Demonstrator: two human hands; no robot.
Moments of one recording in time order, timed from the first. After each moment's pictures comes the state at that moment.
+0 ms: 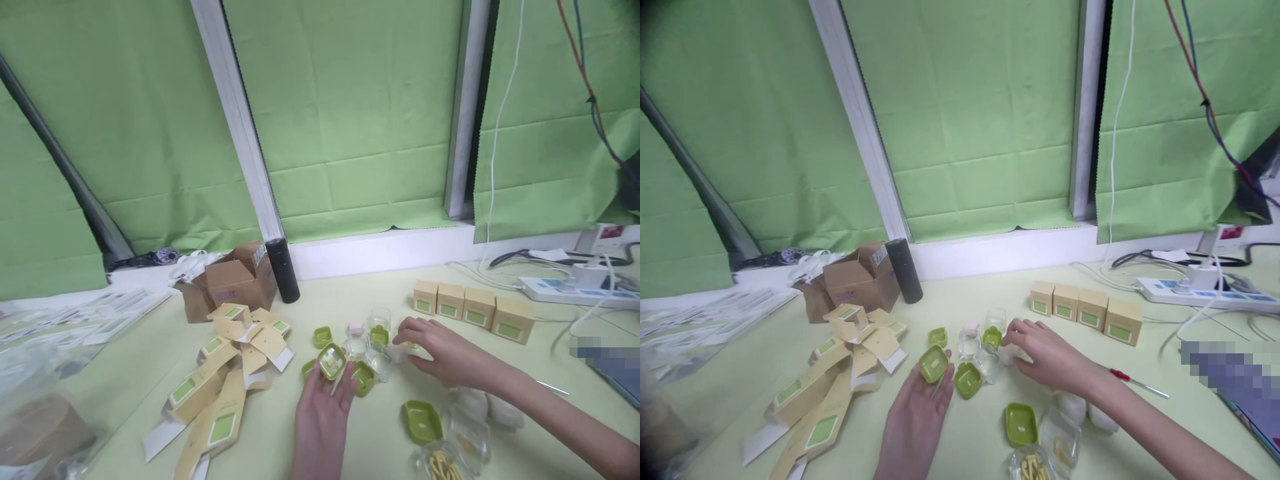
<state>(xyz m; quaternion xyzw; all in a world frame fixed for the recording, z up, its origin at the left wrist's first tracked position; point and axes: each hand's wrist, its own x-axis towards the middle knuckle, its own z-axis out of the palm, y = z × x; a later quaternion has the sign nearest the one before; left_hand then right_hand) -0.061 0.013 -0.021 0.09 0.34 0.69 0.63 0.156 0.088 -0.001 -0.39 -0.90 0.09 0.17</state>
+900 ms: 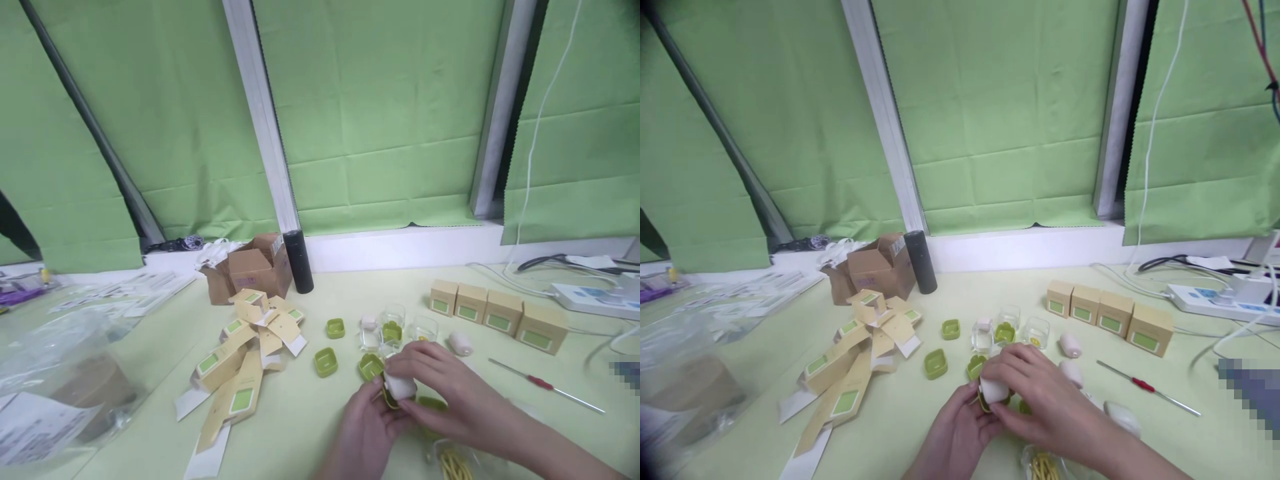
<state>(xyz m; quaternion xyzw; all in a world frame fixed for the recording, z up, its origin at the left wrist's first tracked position) -0.032 0.002 -0.049 0.15 0.28 0.55 0.77 0.124 0.034 -0.001 -0.25 -0.92 0.17 0.27</state>
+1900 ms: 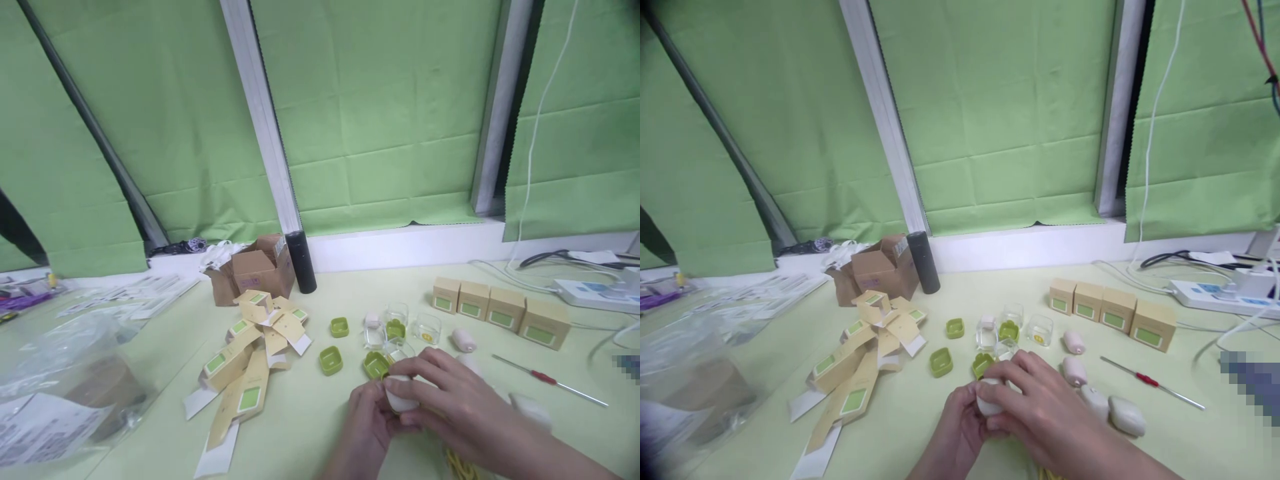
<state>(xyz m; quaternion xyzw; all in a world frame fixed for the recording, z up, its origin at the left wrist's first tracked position) -0.038 -0.002 -0.049 0.28 0.28 0.55 0.73 0.122 0.023 0.002 -0.23 -0.94 0.05 0.26</state>
